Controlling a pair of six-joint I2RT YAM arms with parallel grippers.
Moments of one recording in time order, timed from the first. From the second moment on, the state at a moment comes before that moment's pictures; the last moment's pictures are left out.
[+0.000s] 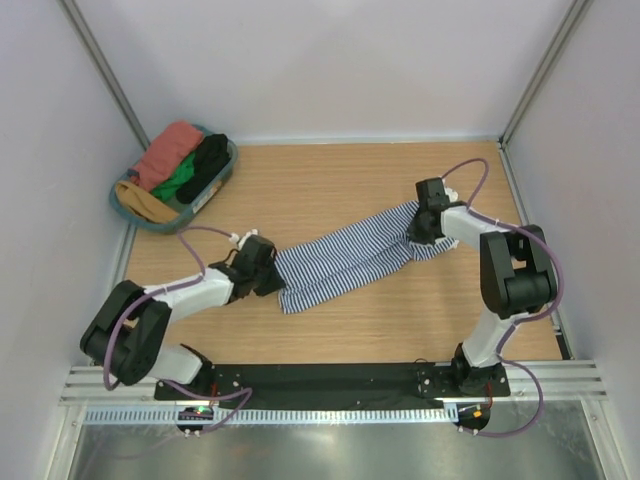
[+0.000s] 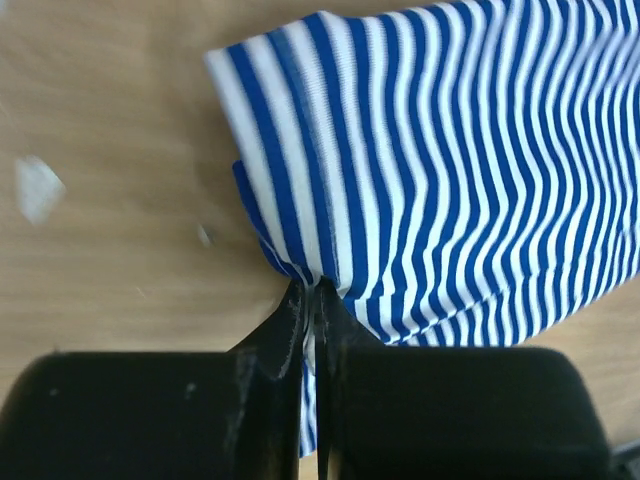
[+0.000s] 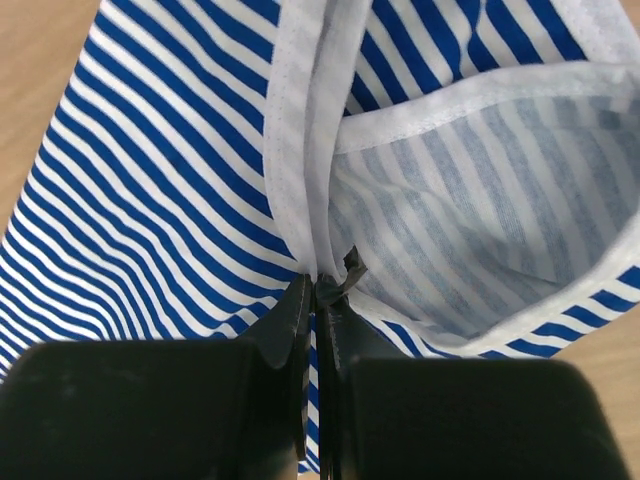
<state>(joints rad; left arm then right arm) -0.54 1.42 0.60 -0.13 -0.05 -0.90 0.18 1.74 1.02 -0.34 0.15 0.65</state>
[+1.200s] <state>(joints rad) -1.52 1.55 0.70 -0.14 -0.57 -1.55 0.28 2.22 1.75 -0.48 0.05 0.54</state>
